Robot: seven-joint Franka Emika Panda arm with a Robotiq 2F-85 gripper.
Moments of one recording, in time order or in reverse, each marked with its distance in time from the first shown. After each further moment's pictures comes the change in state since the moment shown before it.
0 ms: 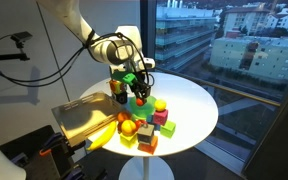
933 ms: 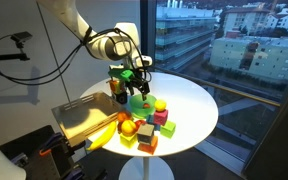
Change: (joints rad) arm 0.030 -0.027 0.000 0.006 -0.003 -0.069 0.013
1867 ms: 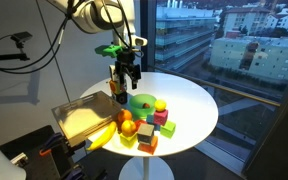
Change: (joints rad) arm -0.016 -0.254 -0.004 -0.021 0.001 -0.374 0.011
